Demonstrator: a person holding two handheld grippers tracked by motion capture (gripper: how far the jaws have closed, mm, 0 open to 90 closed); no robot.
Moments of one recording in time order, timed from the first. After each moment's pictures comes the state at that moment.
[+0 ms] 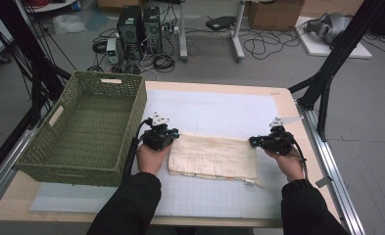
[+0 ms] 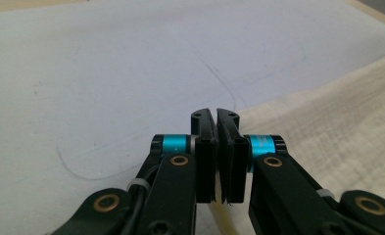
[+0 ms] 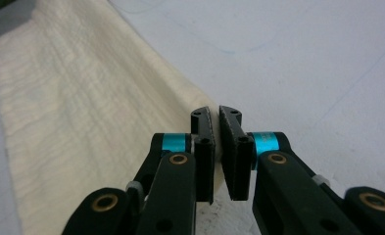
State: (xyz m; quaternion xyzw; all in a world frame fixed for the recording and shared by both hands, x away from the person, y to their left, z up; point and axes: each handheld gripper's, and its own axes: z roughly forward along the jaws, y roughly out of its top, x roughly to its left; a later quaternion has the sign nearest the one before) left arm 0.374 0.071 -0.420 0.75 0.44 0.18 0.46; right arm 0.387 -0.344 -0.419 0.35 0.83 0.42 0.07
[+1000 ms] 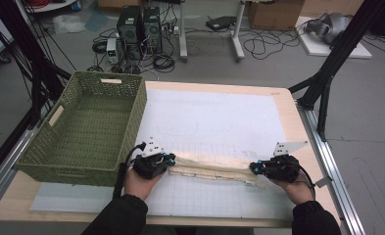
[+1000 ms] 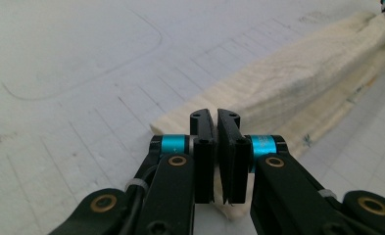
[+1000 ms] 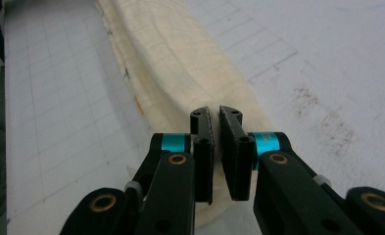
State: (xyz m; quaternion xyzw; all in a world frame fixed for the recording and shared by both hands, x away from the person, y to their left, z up) left arm 0.295 0.088 -0.431 0.80 0.36 0.15 0.46; right arm 0.309 -0.341 -0.428 0.28 0.86 0.43 0.04
